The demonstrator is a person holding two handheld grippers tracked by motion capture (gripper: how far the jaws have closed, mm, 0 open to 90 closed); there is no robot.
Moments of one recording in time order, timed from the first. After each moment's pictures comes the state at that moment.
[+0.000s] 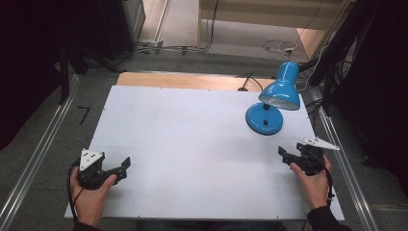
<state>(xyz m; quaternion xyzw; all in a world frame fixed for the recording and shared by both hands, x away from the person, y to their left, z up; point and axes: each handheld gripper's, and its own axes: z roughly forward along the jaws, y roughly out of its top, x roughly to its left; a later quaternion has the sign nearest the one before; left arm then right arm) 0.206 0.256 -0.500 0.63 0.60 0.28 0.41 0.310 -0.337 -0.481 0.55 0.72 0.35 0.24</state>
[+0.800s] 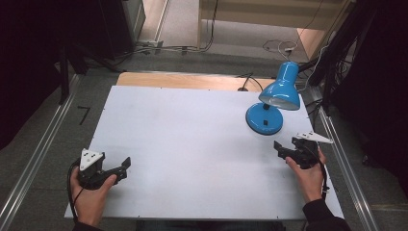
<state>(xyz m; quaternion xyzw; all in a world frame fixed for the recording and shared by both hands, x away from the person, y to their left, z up) 0.206 0.255 -0.500 0.63 0.60 0.27 0.41 0.327 -0.324 -0.478 0.54 0.72 0.36 0.24</state>
